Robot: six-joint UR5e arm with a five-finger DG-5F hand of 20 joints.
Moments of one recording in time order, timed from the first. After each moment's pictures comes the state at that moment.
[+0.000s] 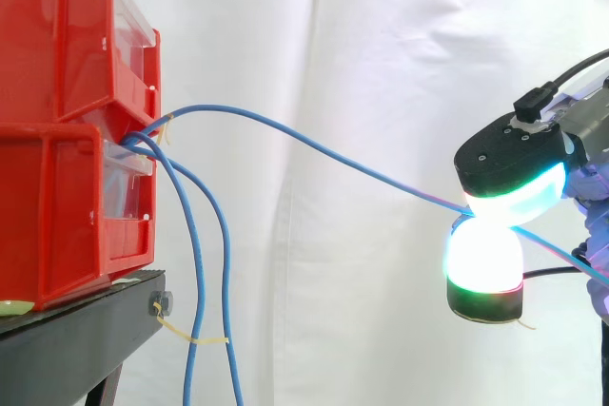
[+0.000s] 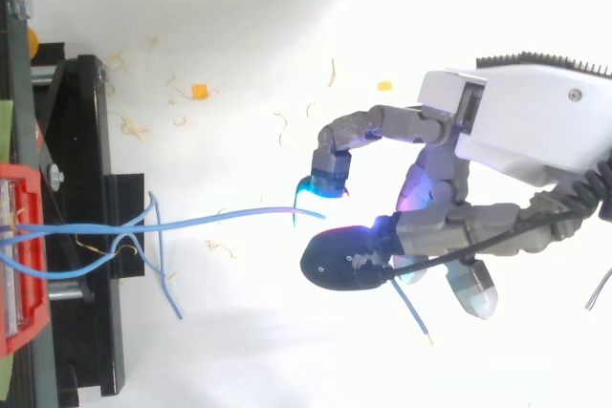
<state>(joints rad) 0.25 -2.20 -1.01 -3.68 -1.03 0.00</state>
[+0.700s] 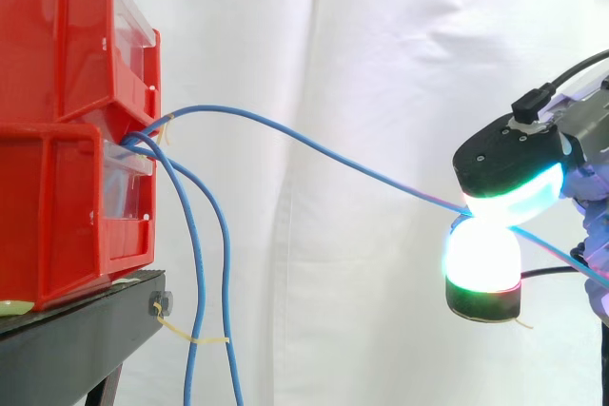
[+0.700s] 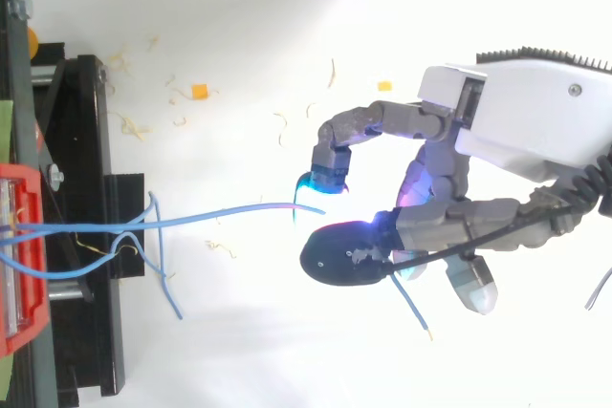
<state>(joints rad) 0.25 -2.20 -1.01 -3.68 -1.03 0.00</state>
